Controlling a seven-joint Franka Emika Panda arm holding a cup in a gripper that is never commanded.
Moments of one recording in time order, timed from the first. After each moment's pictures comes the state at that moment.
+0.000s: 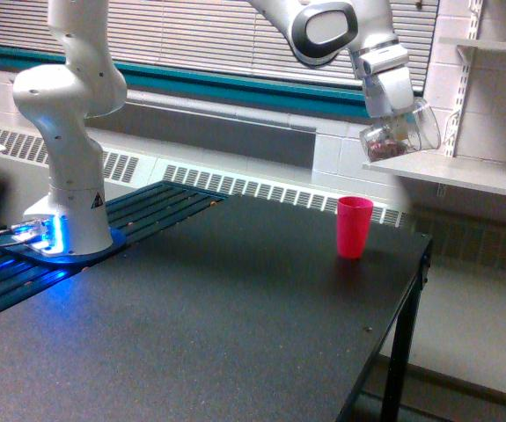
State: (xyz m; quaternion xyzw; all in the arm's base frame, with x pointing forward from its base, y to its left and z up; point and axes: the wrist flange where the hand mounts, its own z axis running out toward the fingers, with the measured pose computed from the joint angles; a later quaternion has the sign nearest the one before) arm 0.590 0.145 0.423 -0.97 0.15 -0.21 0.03
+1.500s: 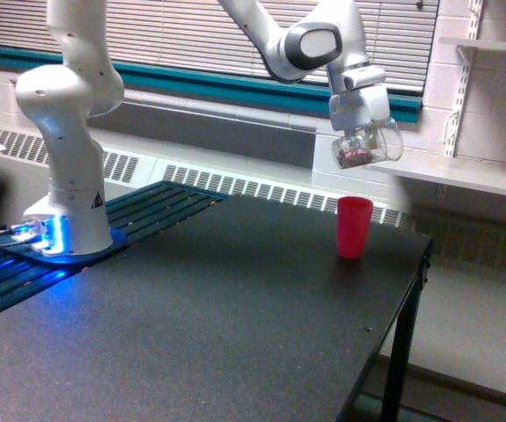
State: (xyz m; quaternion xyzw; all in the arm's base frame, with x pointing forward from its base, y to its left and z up) arm 0.513 0.242 0.371 -0.98 0.03 -0.18 -0.01
